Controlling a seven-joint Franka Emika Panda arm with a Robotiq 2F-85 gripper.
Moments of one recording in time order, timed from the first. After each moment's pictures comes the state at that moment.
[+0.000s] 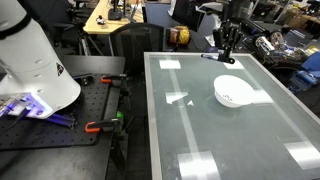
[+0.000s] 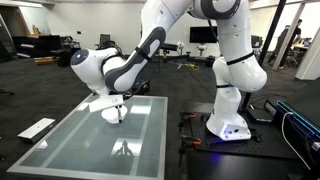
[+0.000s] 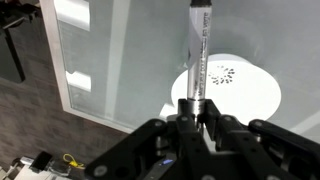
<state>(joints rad) 0.34 0.37 -0.11 -1.96 -0.49 2.10 1.74</state>
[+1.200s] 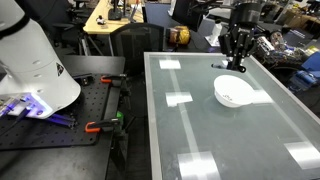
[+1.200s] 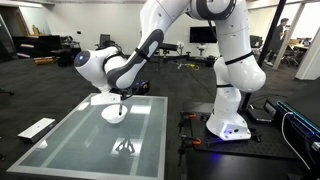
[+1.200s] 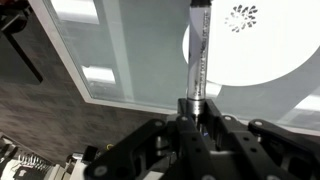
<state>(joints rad) 0.26 0.38 -0.10 -1.95 -0.61 2.03 1.99</state>
